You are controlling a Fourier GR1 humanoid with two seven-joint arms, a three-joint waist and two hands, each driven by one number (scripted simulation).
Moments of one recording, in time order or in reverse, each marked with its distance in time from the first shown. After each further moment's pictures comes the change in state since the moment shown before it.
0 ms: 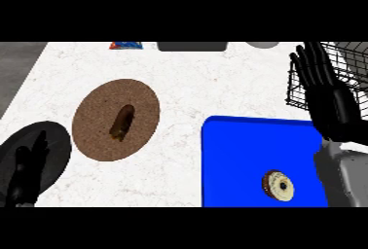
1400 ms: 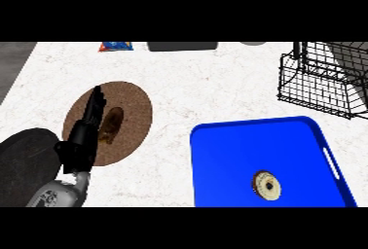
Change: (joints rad) left arm -0.227 -0.212 -0.124 -0.196 -0.097 0.026 -0.136; right arm 0.608 -0.366 -0.578 -0.105 -0.454 0.820 0.001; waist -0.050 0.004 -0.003
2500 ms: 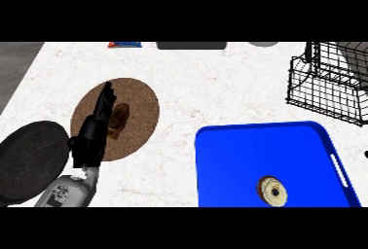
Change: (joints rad) left arm -0.034 -0.070 0.019 0.015 -0.076 -0.047 0.030; right arm 0.005 0.028 0.236 -0.708 0.460 -0.119 0.512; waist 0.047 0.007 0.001
